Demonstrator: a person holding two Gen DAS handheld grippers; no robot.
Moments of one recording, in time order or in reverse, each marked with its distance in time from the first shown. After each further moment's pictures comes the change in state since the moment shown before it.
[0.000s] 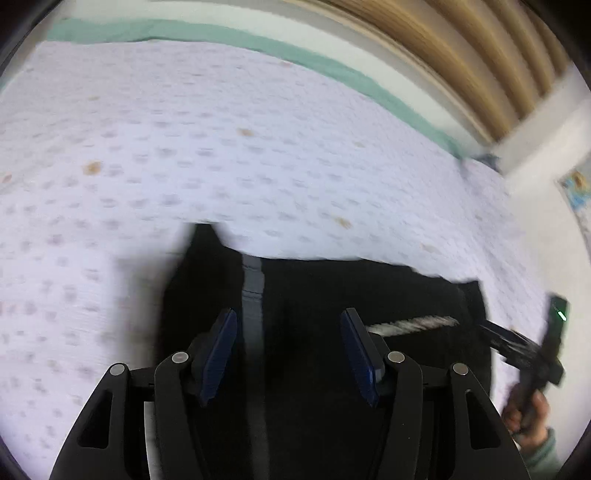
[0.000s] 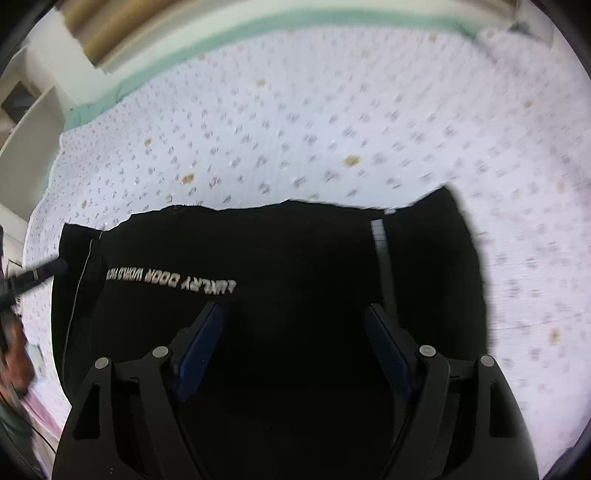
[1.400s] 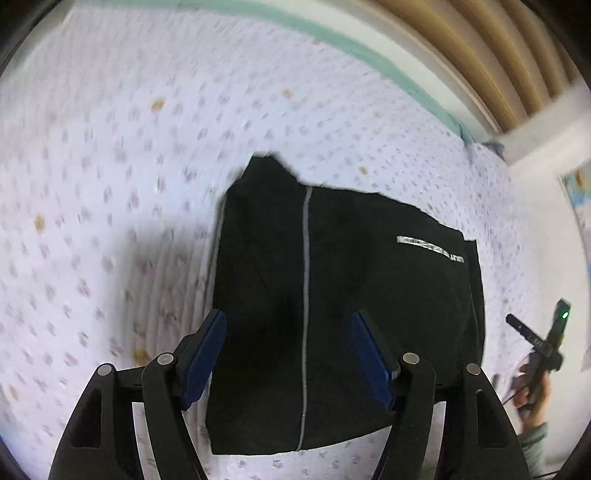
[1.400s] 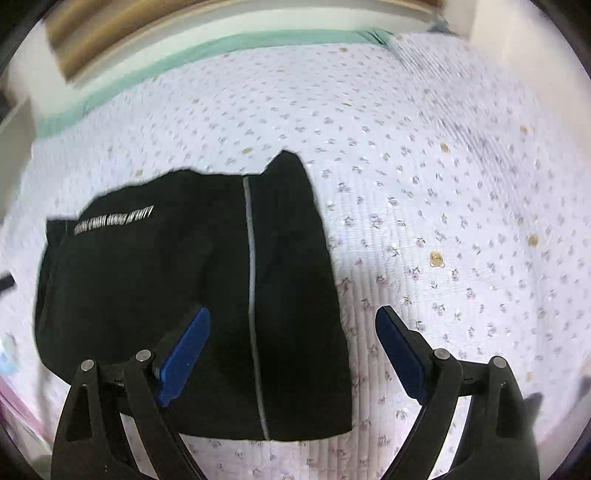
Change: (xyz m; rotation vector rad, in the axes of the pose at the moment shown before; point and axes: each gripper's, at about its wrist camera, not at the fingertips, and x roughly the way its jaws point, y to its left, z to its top) left arm -0.062 0.034 -0.082 -0.073 0.130 -0.026; right arm -0.100 -0.097 -0.061 0.120 -0.010 -0.064
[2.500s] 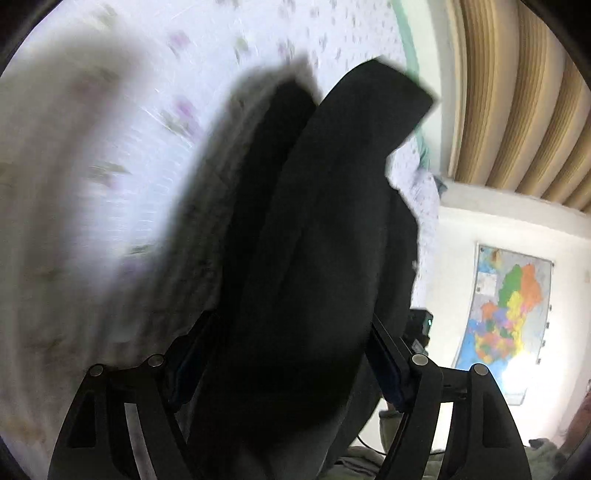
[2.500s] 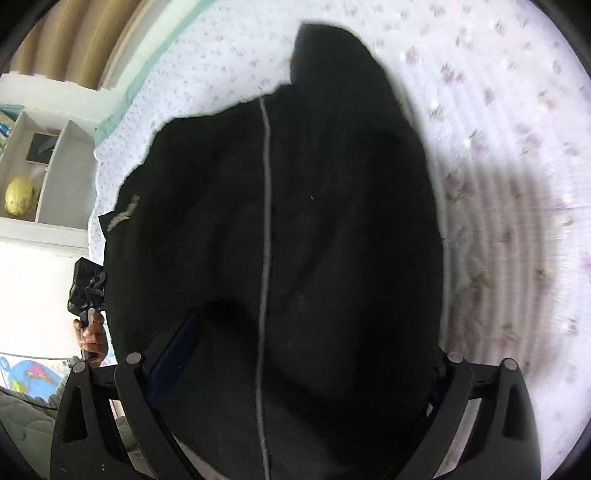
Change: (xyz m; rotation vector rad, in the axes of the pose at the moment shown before) left arm 0.163 0.055 -0.011 -0.327 0.268 -0.563; right arm 0.149 0.020 -0.012 0.084 0.355 0.484
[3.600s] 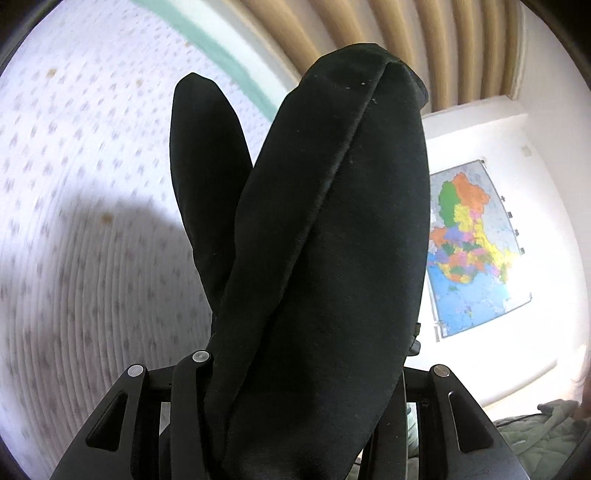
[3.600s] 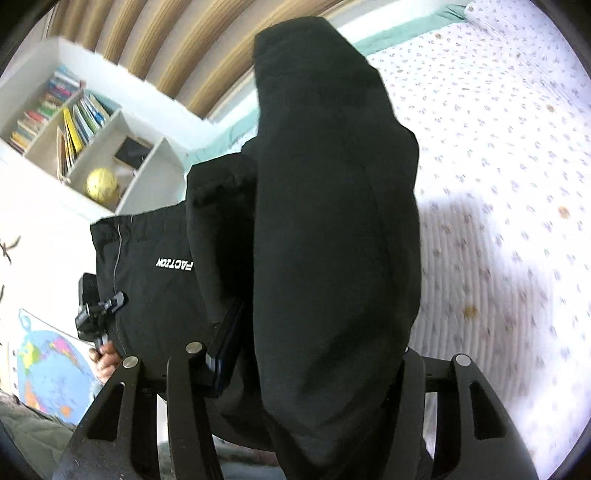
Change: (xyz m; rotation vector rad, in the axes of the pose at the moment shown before) left arm -0.079 -0.171 -0.221 0.411 -0.166 -0.111; right arm -0.093 0.122 -0.078 -0.166 -0.325 0.140
